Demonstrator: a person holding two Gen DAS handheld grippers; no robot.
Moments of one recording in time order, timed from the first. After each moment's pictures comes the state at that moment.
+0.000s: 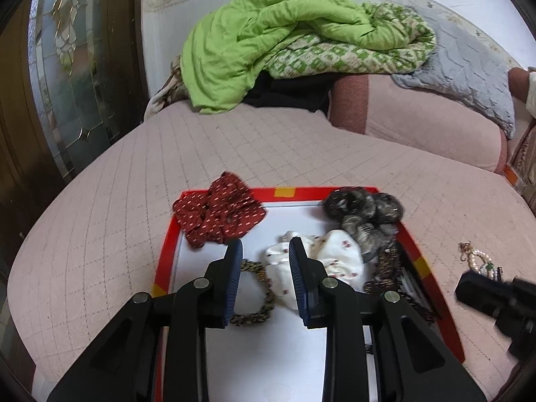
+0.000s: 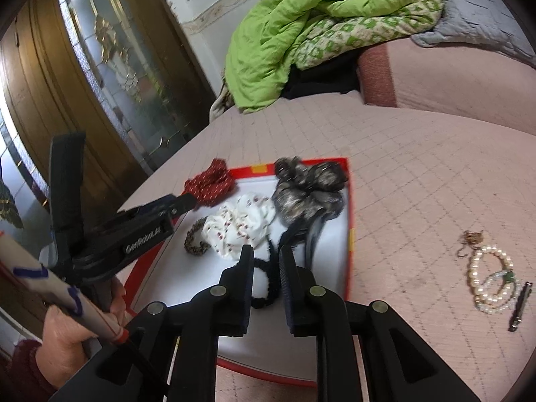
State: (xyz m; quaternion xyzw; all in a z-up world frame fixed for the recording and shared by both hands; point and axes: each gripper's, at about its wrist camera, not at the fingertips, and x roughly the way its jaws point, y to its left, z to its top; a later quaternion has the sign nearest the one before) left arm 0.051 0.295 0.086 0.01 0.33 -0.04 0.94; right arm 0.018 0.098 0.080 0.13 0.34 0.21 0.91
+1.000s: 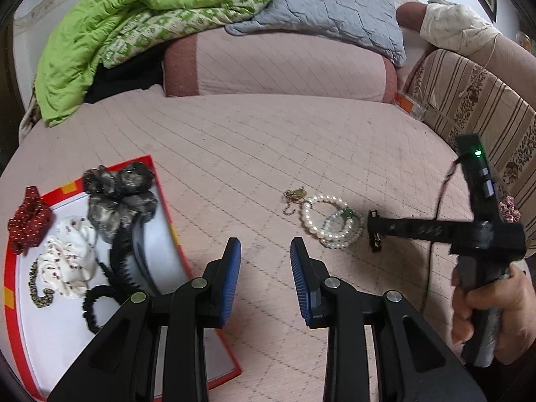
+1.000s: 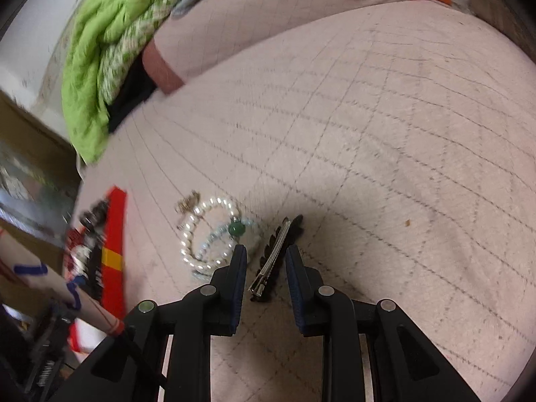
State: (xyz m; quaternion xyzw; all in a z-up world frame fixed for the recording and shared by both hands) left arm 0.012 0.099 0.080 0.07 0.40 -0.26 0.87; right arm 0.011 -0.133 0.006 0.29 0.46 -0.02 0.84
